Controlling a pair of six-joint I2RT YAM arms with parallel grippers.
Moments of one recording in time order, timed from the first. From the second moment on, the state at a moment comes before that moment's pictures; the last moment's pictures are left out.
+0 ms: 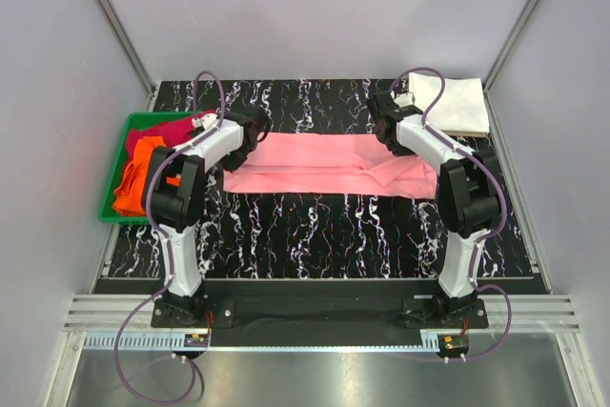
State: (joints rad) left arm -0.33 1.99 1.49 -0.95 -0.68 -1.27; right arm 0.35 1.95 1.54 -0.81 0.75 0.28
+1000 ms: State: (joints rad) left arm -0.31 2.09 1.59 -0.98 -0.69 -1.26; right arm 0.34 1.95 1.54 -0.81 0.77 0.29
